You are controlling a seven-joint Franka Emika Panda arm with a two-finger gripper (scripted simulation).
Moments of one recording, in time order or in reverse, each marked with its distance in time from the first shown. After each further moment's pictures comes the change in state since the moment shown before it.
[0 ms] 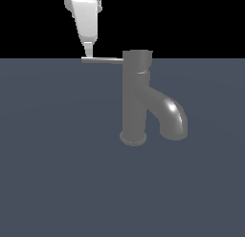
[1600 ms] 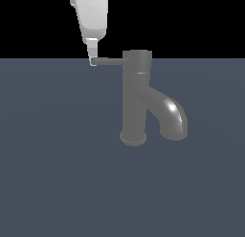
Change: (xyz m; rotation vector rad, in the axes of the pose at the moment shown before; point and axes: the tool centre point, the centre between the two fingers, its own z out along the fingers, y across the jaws) arm 0.006 0.091 0.000 0.004 0.000 -0.002
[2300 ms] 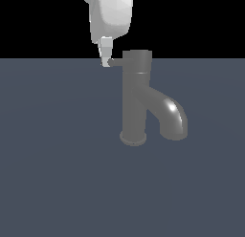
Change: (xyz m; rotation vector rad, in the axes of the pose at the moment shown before) arm 0.023 0.034 0.000 -0.003 0.001 -0.020
